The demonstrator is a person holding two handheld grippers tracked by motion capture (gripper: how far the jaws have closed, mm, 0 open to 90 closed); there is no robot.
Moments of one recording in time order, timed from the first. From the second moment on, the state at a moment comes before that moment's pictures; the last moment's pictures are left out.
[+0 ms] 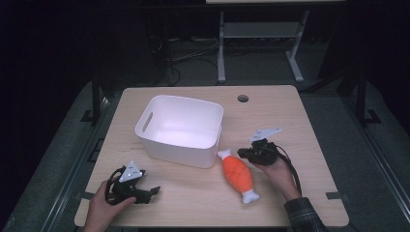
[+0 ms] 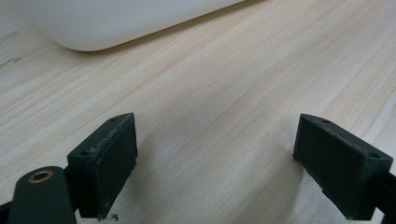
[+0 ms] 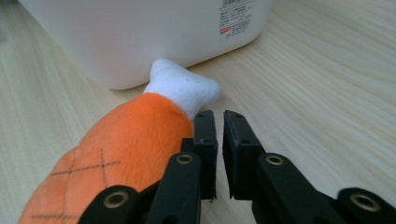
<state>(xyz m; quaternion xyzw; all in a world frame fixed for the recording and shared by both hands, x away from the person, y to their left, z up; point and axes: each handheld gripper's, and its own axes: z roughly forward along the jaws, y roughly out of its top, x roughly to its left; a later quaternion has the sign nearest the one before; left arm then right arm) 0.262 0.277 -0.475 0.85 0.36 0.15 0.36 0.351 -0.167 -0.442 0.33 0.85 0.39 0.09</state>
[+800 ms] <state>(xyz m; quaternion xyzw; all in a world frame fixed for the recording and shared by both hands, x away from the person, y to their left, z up) 0.262 0.277 -0.475 0.85 0.36 0.15 0.36 0.304 -0.192 -0.422 0.39 0.82 0.42 0.08</state>
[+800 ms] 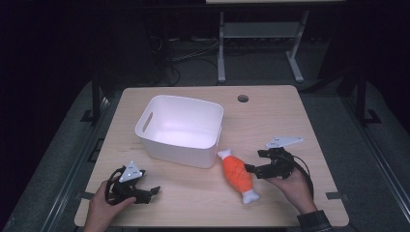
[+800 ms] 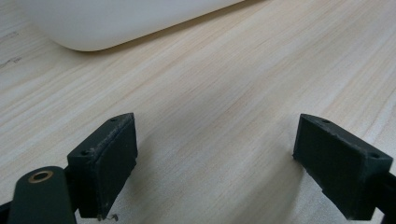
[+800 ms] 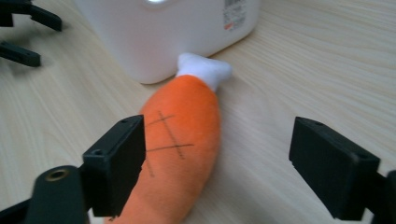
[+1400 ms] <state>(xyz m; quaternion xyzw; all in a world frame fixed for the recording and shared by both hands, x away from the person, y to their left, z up) 0.262 0.277 -0.475 0.85 0.36 0.15 0.36 0.303 -0.164 -0.437 0.39 0.82 0.42 0.06</state>
